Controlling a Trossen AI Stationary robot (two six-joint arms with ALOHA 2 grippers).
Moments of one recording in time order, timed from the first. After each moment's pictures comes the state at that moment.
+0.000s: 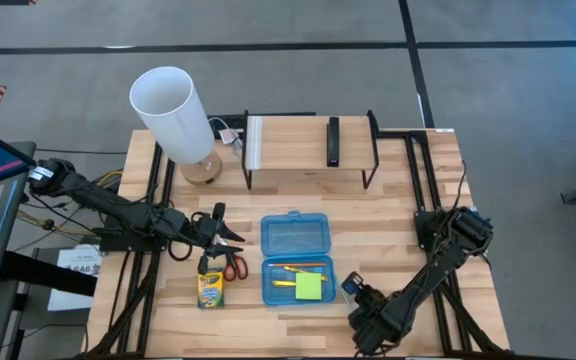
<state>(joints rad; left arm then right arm) -0.34 0.91 0.32 0.41 -0.15 -0.17 0.83 1.97 1.34 -1.09 0.38 0.03</state>
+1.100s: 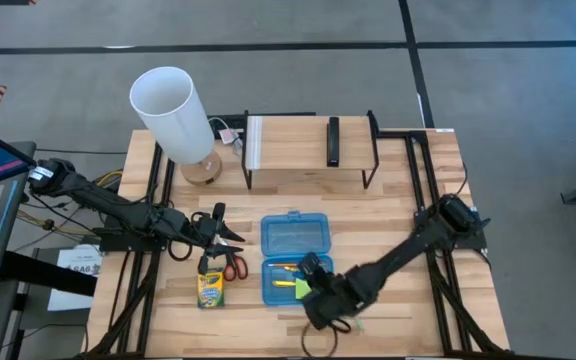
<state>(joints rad) -0.34 0.91 0.32 0.41 -0.15 -0.17 0.57 1.97 1.55 -0.79 0.52 -0.27</state>
